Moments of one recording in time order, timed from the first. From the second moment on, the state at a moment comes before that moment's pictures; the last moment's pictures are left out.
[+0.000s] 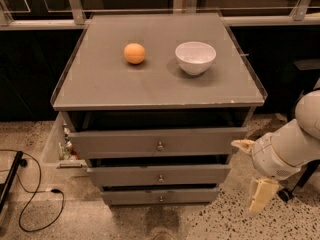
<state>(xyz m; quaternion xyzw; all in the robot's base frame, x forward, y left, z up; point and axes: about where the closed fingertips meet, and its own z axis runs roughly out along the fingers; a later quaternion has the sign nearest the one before) 0.402 -0.226 0.714 -0.66 0.73 0.11 0.17</state>
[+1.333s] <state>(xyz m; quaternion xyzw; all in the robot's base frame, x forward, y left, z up) 0.397 -0.236 0.510 -0.69 0.69 0.16 0.16</state>
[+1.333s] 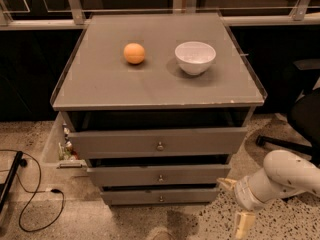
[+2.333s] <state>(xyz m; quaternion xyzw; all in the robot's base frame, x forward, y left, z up) 0.400 -0.252 0.466 -0.67 0.71 0.15 0.16</state>
